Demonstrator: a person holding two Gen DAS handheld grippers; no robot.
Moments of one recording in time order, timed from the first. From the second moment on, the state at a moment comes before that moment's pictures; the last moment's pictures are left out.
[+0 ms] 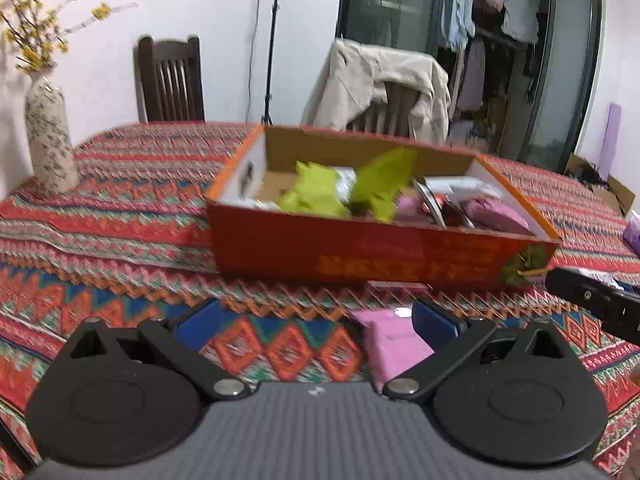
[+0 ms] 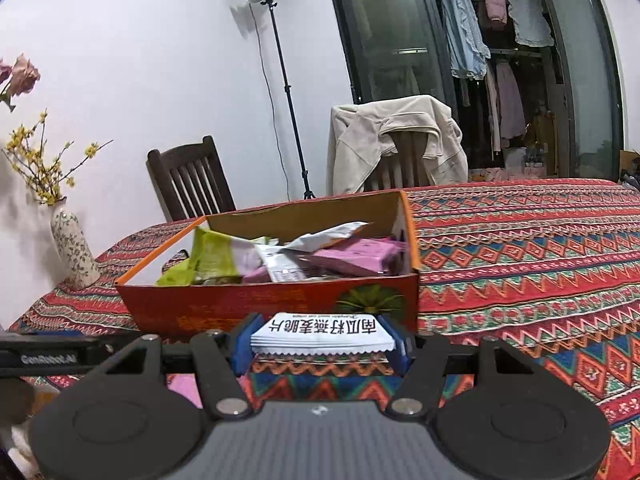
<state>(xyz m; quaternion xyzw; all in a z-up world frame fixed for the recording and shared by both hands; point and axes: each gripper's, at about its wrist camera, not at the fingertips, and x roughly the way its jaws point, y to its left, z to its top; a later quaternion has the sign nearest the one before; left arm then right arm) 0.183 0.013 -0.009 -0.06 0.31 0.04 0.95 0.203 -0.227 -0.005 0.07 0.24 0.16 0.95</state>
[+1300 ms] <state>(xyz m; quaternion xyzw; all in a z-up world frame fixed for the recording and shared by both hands) 0.203 -0.037 -0.041 -0.03 0.36 0.04 0.93 0.206 -0.234 -0.023 0.08 0.23 0.16 0.96</state>
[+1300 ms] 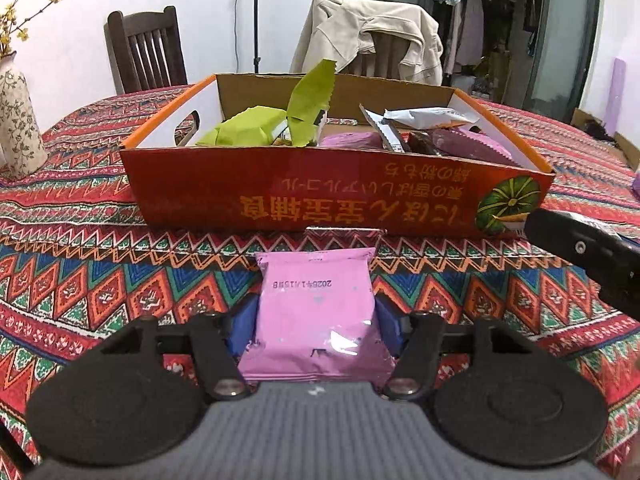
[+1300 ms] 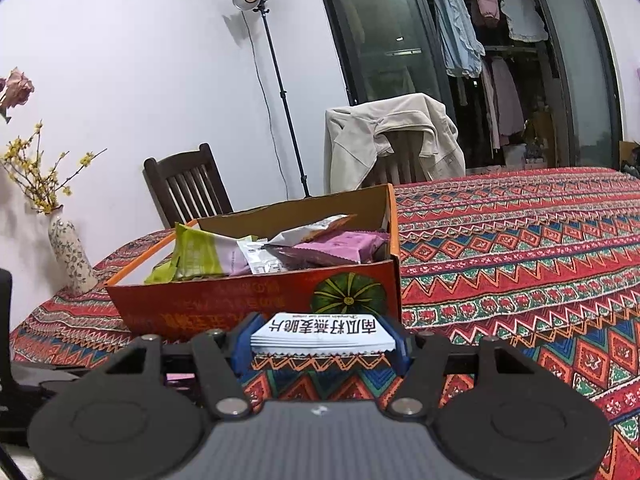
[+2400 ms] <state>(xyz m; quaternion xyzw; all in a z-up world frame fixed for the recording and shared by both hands) 0.279 0.033 0.047 -0.10 0.19 0.08 0.97 0.297 -0.186 0.034 0.09 0.16 0.12 0.98</state>
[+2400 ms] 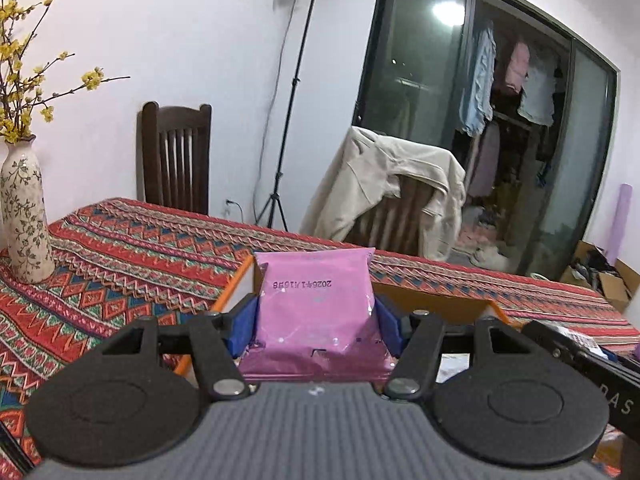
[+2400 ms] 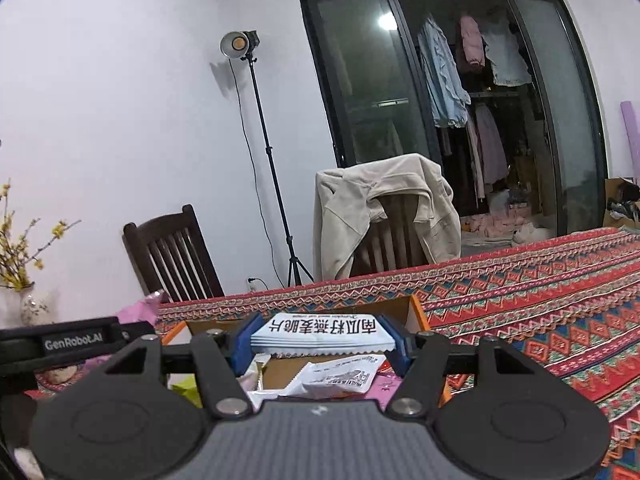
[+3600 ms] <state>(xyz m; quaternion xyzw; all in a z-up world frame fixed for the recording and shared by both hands) 0.117 0.049 0.051 -0.06 0.14 0.03 0.99 0.168 -0.217 0.026 0.04 0.20 0.16 0.97</state>
